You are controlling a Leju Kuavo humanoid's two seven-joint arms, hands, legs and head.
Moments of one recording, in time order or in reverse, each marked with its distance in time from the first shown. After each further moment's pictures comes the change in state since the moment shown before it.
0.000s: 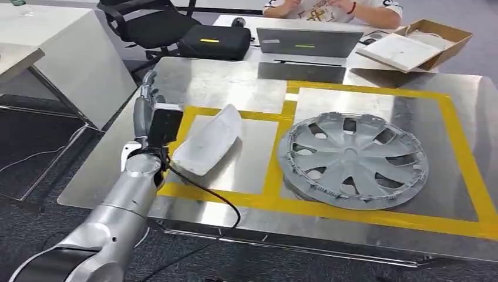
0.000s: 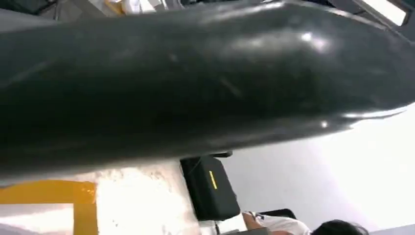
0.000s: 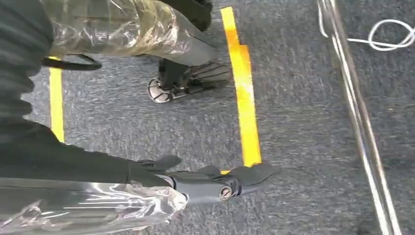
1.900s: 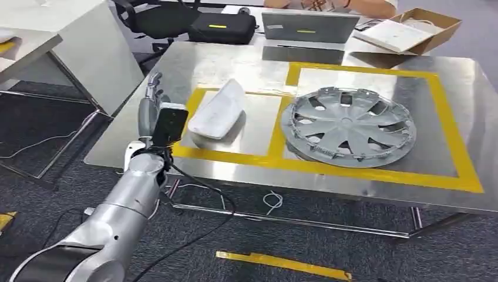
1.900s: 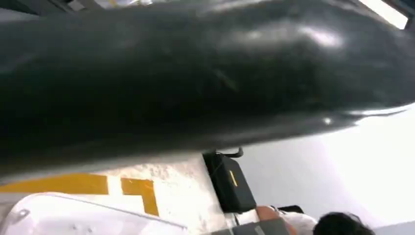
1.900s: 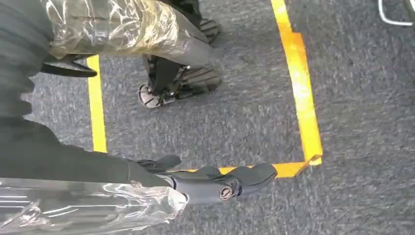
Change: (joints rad) left arm -0.008 0.003 -0.001 0.020 0.003 0.000 0.003; right arm -0.002 0.006 0.000 0.001 -0.009 0.000 0.002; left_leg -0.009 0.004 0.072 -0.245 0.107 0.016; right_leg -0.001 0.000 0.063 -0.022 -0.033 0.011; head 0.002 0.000
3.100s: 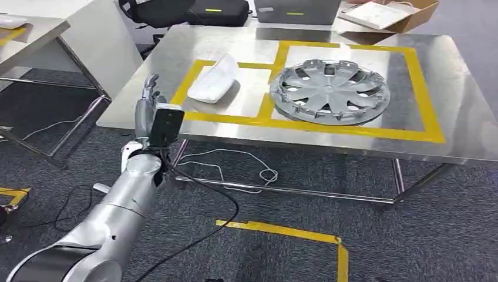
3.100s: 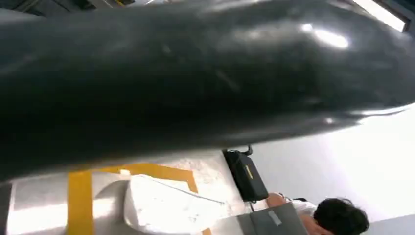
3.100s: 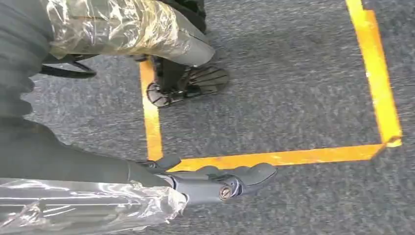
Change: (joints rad) left arm -0.005 0.007 0.002 0.021 0.009 0.003 -0.003; right arm 0.000 0.004 0.000 0.001 0.000 0.003 0.001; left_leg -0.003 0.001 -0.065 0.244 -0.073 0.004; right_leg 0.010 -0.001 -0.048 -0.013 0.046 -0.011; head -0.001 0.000
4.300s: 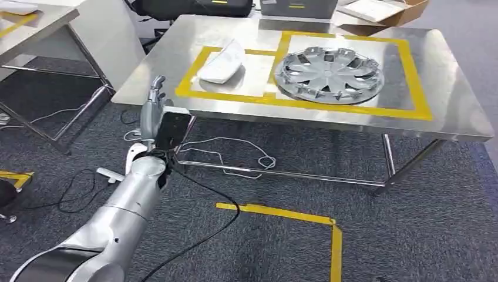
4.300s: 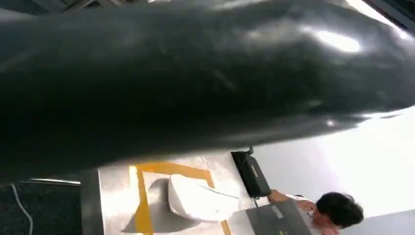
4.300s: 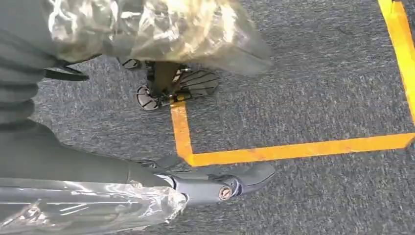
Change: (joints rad) left arm 0.015 -0.015 -0.018 -0.004 -0.014 0.002 -0.006; right arm -0.001 0.001 0.000 0.000 -0.021 0.019 -0.033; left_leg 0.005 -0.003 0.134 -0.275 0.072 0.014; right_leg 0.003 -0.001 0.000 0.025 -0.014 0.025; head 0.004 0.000
